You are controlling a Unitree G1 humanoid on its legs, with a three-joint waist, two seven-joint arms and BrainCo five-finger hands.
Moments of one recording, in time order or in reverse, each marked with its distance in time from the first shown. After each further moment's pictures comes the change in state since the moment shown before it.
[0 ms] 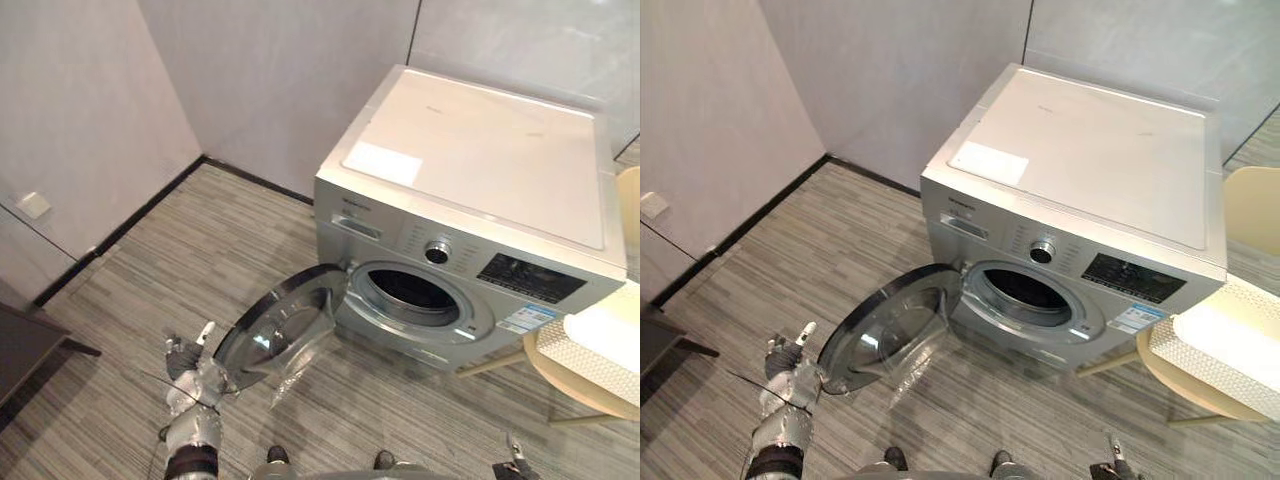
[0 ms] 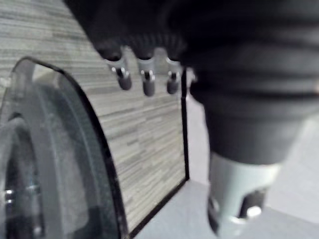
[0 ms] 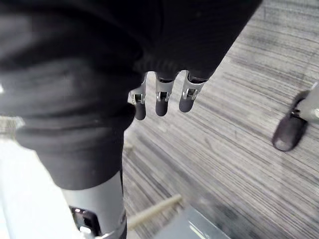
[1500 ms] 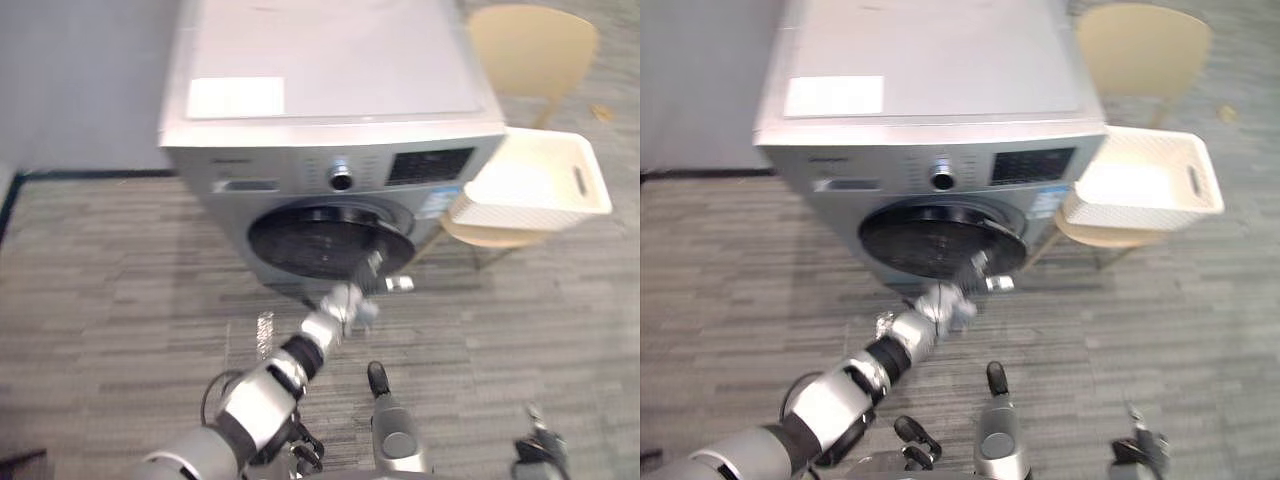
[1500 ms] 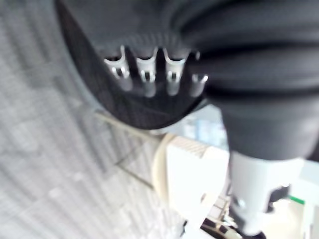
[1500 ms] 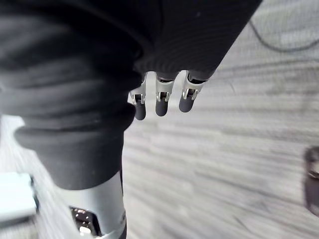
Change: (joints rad) left arm -0.741 -0.155 -0.812 0.387 0.079 0.028 -0.186; right arm -0.015 -0.160 -0.005 0.015 0.090 -0.013 0.087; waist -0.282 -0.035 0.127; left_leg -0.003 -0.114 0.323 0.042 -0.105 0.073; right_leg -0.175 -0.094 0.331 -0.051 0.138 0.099
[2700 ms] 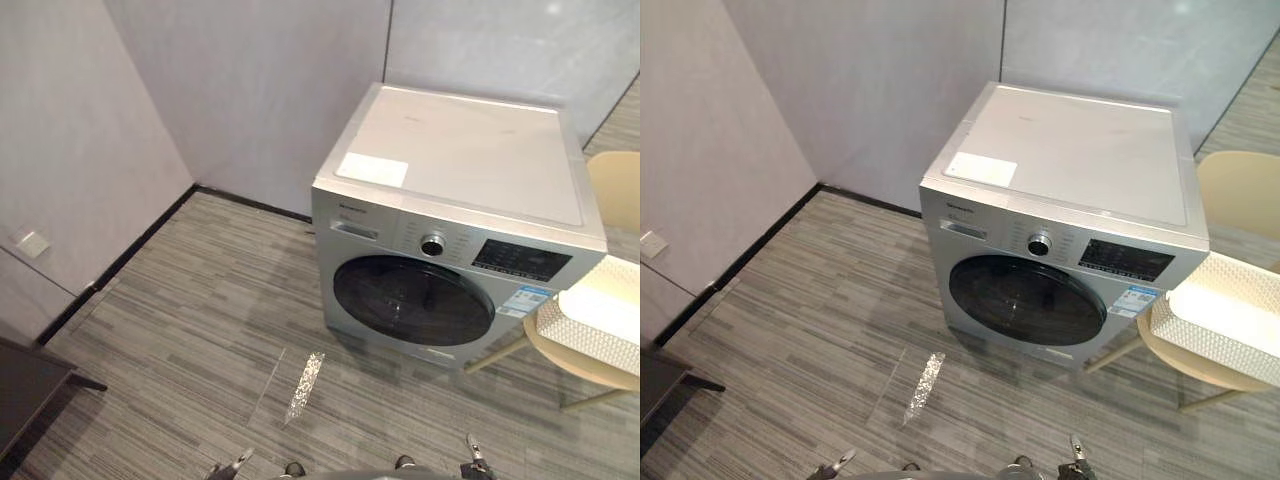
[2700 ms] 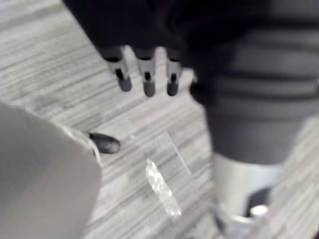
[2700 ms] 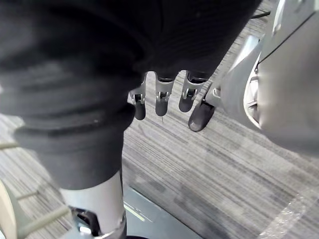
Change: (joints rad) left arm 1.008 0.103 0.799 0.143 0.119 0.030 -0.011; right arm -0.066 0.168 0.139 0.267 -0.052 0.019 0.041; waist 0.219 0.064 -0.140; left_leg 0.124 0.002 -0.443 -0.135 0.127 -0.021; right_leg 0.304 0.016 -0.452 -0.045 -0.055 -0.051
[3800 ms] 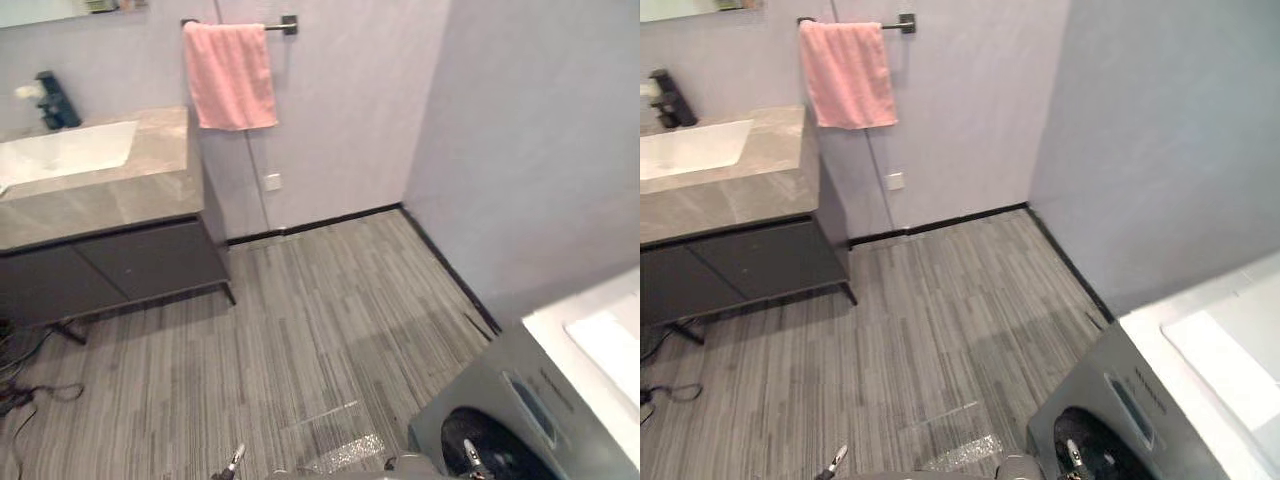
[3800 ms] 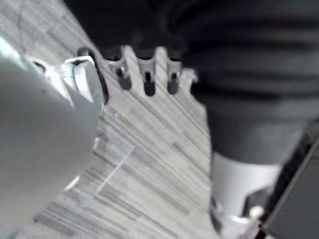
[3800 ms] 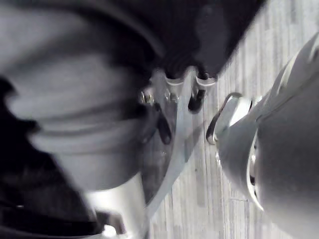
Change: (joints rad) left arm -0.035 -0.133 0.221 -0.145 -0.132 -0.006 0.005; right arm 0.069 -0.019 0.068 0.000 0.062 0.075 -0.036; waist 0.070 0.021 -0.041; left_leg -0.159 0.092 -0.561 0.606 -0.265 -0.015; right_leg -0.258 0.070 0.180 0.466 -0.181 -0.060
